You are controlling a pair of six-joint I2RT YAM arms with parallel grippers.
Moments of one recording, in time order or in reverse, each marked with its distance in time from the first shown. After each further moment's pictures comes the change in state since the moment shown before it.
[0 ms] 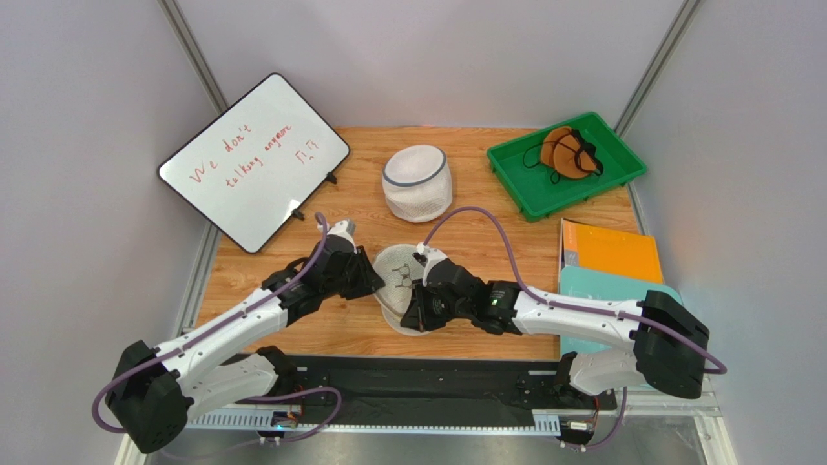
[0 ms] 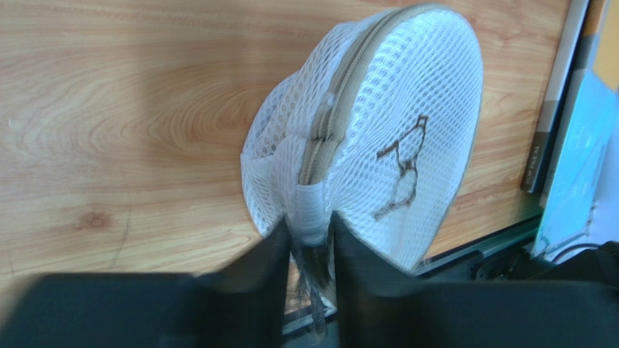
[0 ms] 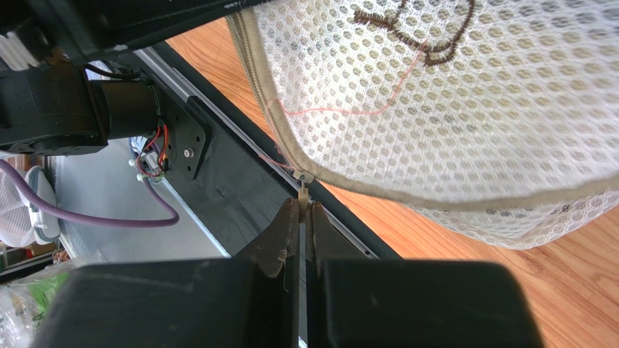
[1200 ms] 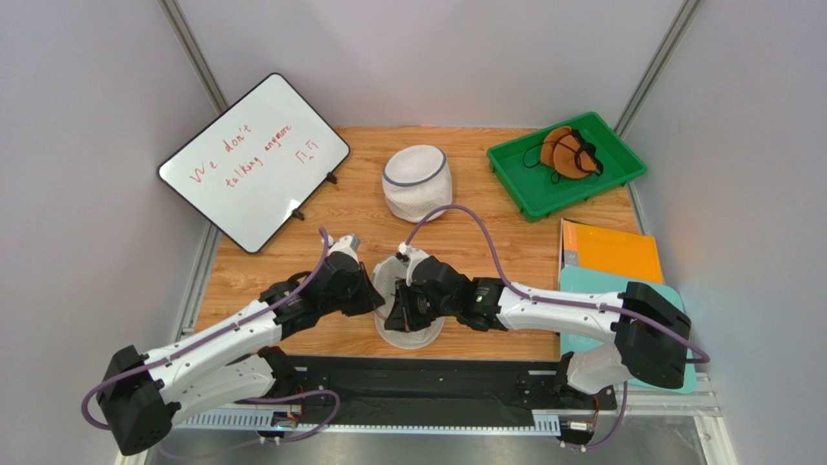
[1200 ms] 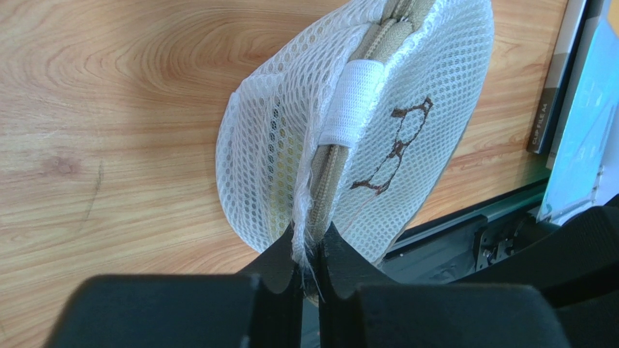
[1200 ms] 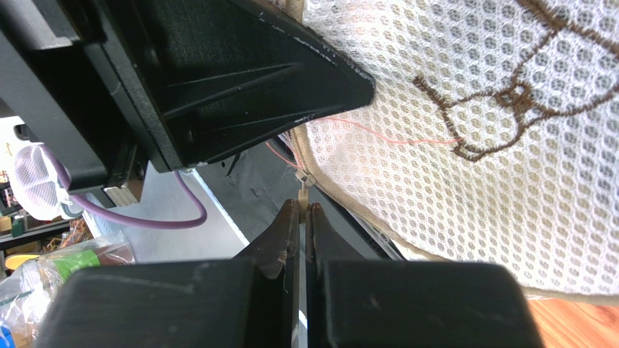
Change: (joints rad) left arm -0.134 -0.082 -0.037 -0.068 -0.039 -0.063; right arm 0.027 0.097 0.087 0.040 -0.069 0.001
